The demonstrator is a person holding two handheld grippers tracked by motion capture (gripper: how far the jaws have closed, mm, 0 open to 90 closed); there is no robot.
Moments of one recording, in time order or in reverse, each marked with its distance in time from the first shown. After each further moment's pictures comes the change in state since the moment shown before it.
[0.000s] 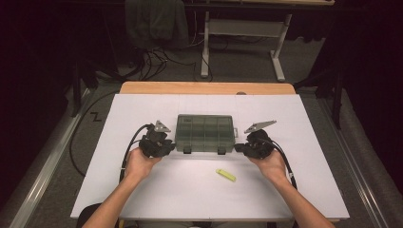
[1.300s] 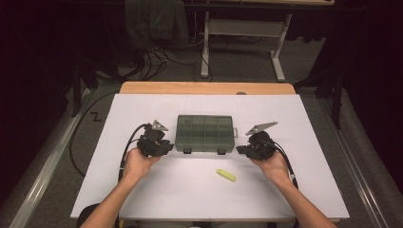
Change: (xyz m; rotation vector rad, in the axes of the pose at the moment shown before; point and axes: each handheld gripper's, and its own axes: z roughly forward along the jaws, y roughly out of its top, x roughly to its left) left arm 0.007 0.000 0.001 0.042 0.027 -0.038; right arm 0.000 -0.005 -0.002 0.048 -0.005 -0.010
